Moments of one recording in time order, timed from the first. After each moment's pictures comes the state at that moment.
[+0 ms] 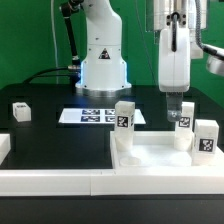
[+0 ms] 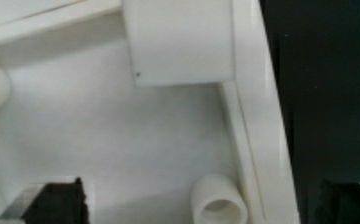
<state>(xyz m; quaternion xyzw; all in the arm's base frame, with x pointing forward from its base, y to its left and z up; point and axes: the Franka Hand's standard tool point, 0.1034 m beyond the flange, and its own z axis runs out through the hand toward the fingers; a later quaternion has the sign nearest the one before) 0.606 0.049 0.107 -0.65 0.76 -0.03 0.07</state>
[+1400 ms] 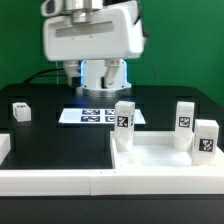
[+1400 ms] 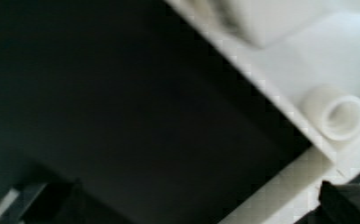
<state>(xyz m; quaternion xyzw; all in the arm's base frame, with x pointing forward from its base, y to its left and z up) 0.514 -0.076 0.118 -0.94 0.33 -0.07 0.03</state>
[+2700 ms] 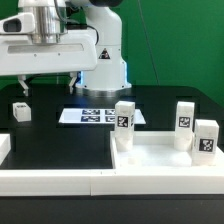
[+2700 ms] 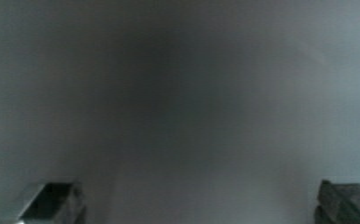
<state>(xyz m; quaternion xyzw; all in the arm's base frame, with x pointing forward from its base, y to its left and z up) 0.403 -0.153 0.078 -0.98 -0.19 -0.03 -0.02</state>
